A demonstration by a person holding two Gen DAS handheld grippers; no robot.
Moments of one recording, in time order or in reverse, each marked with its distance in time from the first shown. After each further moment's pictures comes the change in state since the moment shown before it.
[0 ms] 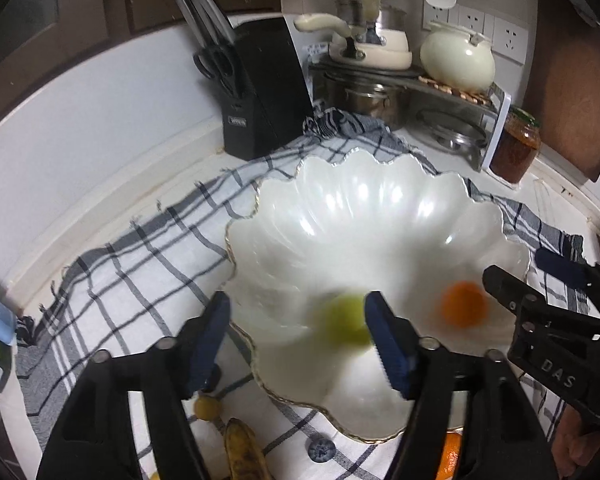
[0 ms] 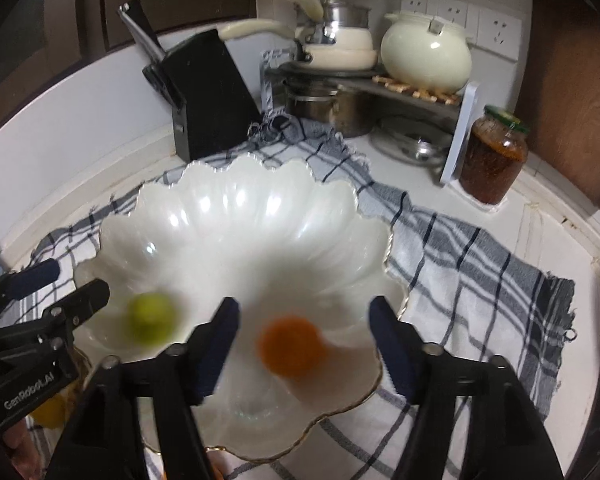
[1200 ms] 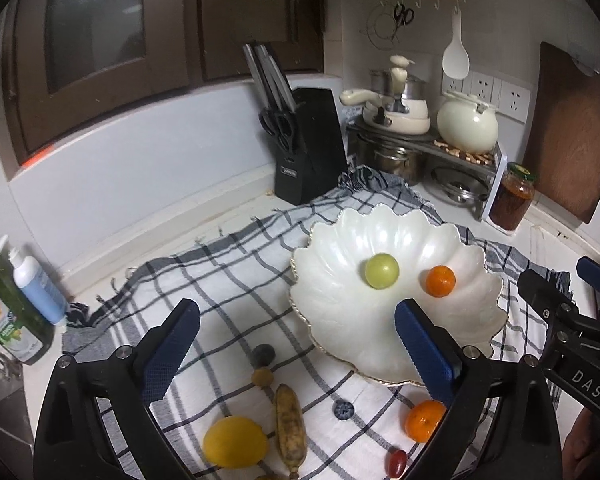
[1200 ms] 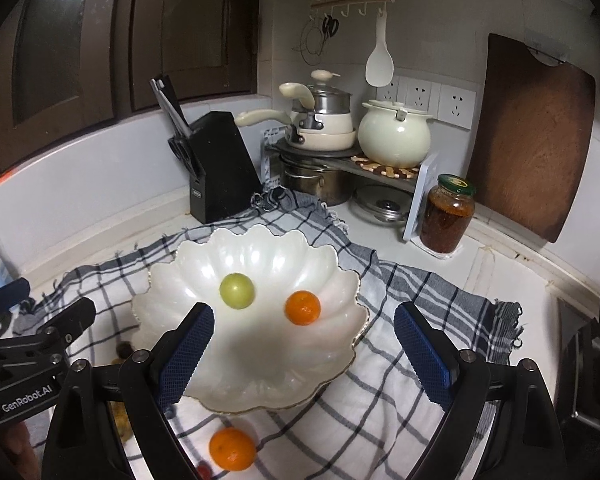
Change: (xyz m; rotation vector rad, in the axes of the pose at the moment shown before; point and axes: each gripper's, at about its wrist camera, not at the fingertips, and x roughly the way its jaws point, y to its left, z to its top) left arm -0.105 0.034 -0.020 -0.090 -0.166 0.075; right arm -0.110 0.023 -0.007 -0.001 -0.199 -0.058
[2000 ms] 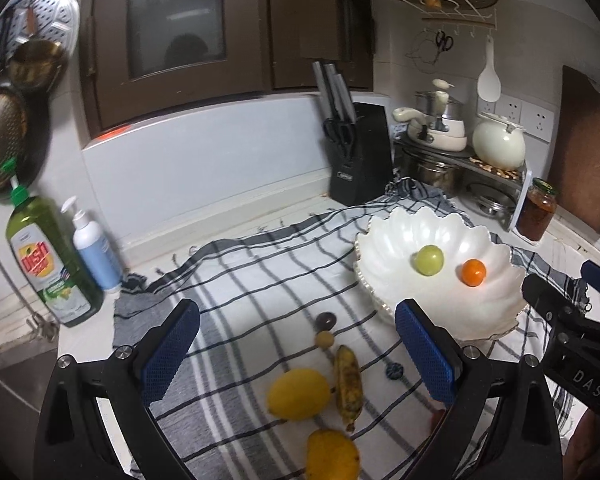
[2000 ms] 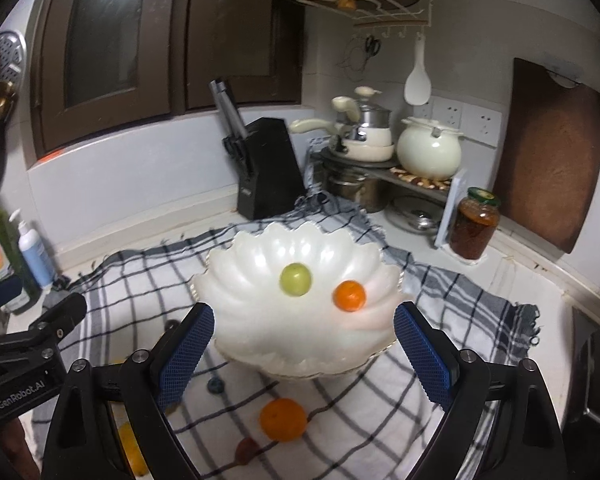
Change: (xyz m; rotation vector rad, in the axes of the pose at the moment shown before) left arm -0.054 0.045 -0.051 -0.083 -0.058 0.129; right arm -0.039 0.042 -0.032 -0.074 -0.043 0.096
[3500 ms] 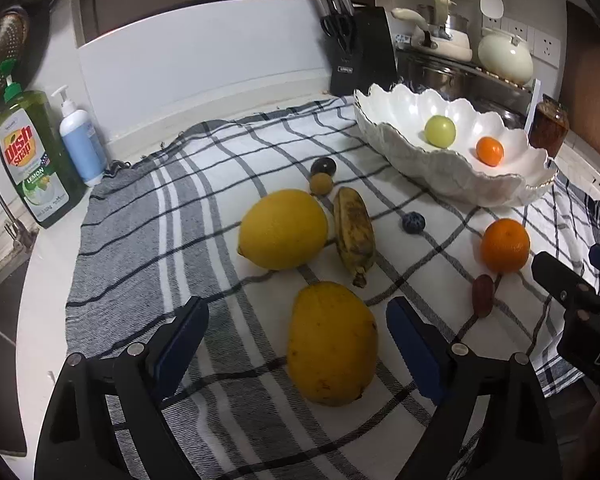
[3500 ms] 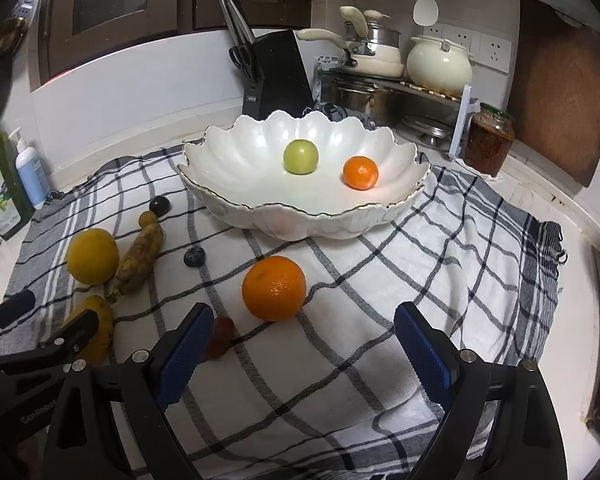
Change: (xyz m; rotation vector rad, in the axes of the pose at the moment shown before) left arm 0.039 -0.023 -0.129 0.009 0.206 0.017; right arm 0.030 -0.009 -0.113 -0.007 0.165 0.021
